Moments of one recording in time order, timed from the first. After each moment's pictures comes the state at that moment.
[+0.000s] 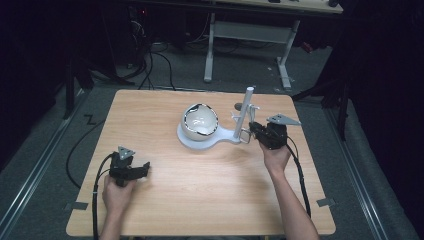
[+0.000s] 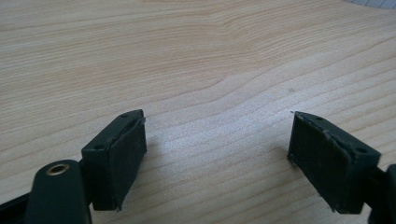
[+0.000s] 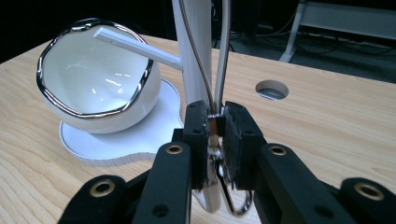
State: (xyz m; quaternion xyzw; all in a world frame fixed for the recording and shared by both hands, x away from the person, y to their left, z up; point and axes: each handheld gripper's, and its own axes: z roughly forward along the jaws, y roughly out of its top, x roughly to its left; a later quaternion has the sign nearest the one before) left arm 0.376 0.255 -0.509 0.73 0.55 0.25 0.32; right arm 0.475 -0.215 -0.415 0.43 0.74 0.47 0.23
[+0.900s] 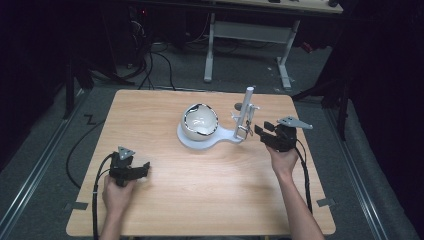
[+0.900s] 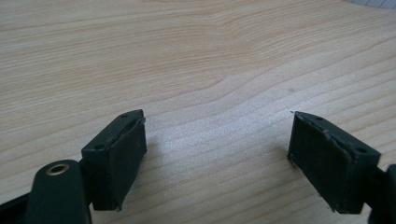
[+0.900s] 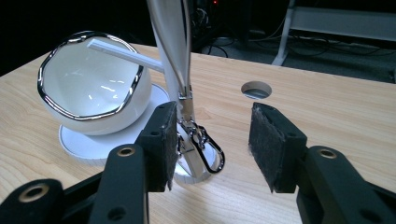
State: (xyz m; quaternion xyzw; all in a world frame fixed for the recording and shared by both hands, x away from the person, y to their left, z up) left arm 0.376 0.255 -0.509 0.73 0.55 0.25 0.32; right arm 0.462 -0.238 -0.408 0.44 0.72 0.48 0.23
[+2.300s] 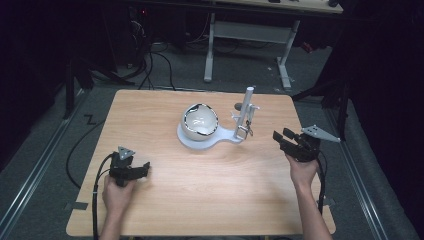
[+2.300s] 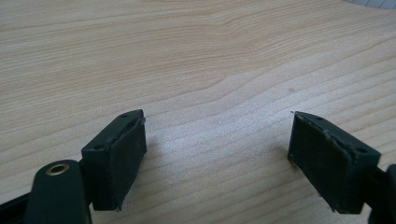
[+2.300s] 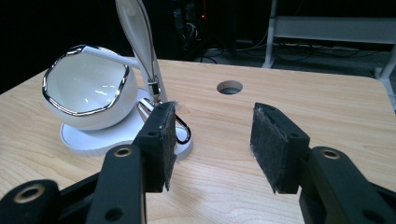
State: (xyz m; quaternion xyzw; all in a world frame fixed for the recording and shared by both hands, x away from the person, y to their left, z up) left arm 0.376 0.255 -0.509 0.73 0.56 0.25 0.32; right arm 0.427 -0.290 -0.401 0.46 0.69 0.51 0.24
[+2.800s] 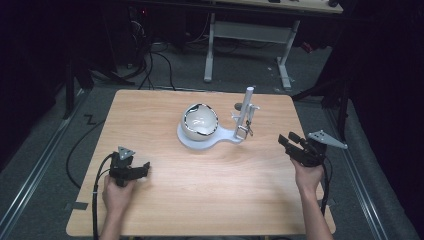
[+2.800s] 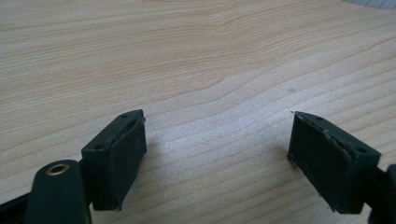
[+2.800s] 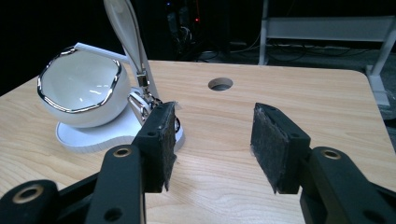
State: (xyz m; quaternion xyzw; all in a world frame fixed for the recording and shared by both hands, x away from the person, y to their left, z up) left arm 0.376 0.255 -0.509 0.73 0.56 0.25 0.32; right arm 0.415 -0.305 -0.407 0.47 0.68 0.51 0.25
